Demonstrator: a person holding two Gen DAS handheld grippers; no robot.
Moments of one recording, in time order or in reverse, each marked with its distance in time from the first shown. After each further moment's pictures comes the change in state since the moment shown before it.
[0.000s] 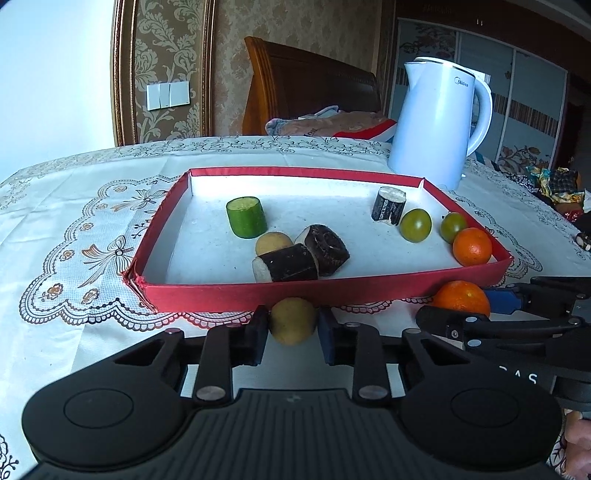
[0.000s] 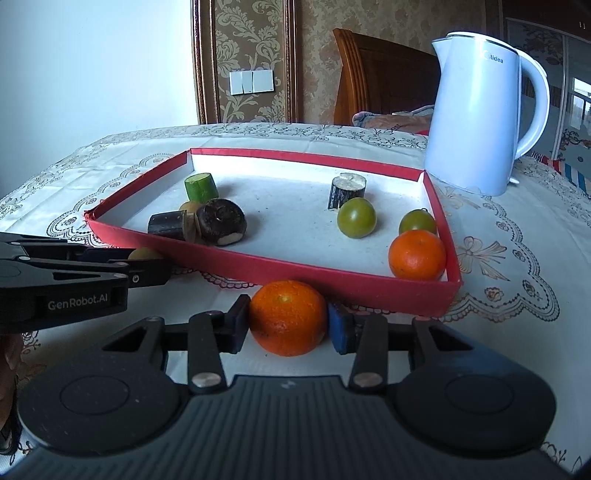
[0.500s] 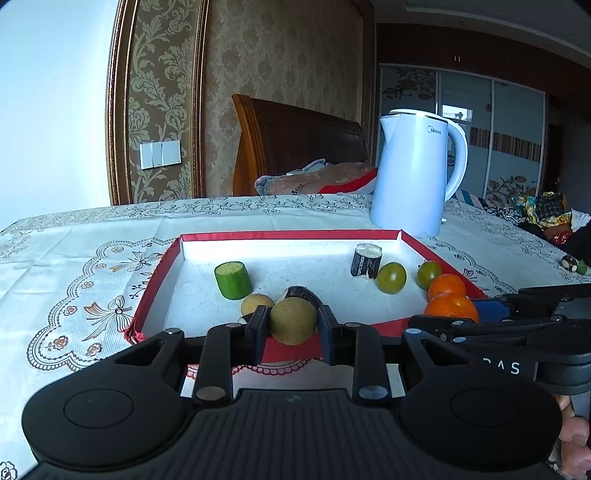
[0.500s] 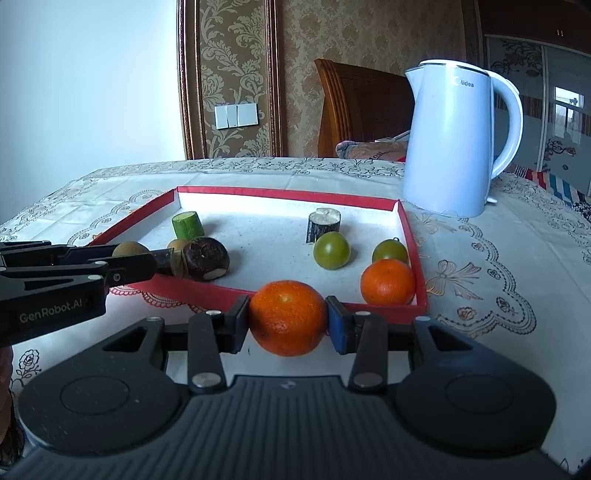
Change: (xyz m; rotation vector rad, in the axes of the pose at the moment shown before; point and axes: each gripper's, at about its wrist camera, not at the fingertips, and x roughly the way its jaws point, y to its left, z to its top) left arm -0.023 -0.014 0.009 0.034 -0.186 -0.011; right arm -0.016 -0.010 0.009 0.034 -0.107 -0.033
